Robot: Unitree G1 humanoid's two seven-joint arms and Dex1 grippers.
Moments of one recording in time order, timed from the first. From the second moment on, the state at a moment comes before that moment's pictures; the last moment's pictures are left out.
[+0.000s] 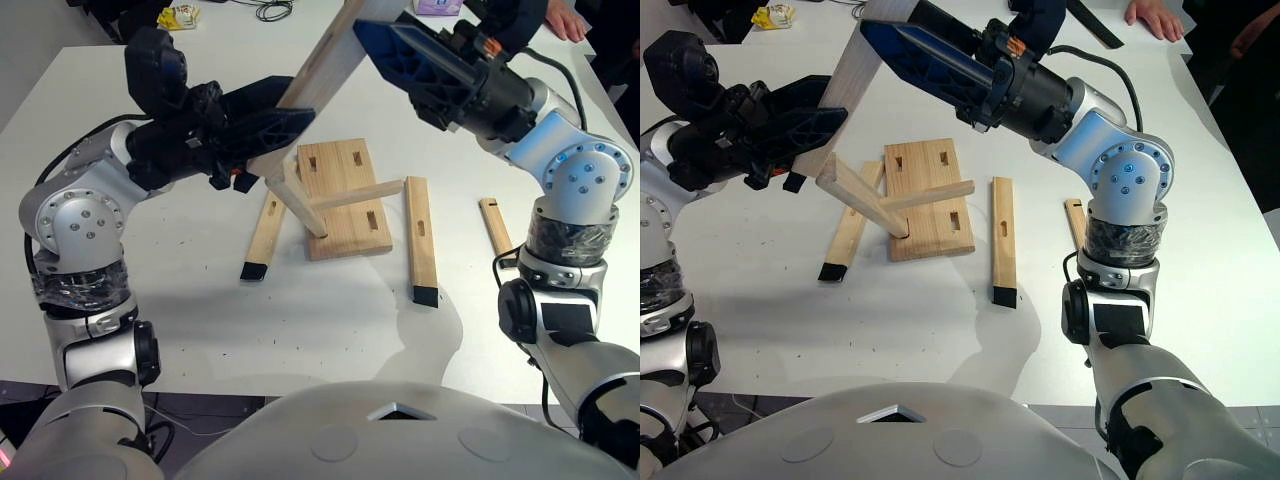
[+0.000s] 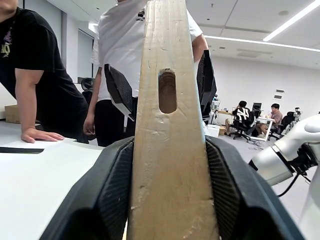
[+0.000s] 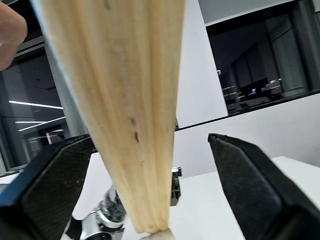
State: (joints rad) left arm -0.44 0.61 0.22 -0.27 -1.12 0.77 -1.04; right arm -0.68 -0.27 -0.13 -0.17 1.18 0.89 0.77
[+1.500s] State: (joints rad) left arm -0.44 0.65 0.16 -0.24 -1.10 0.68 -1.14; right arm -0.68 -0.32 -0.13 -0.25 1.29 0.94 0.71
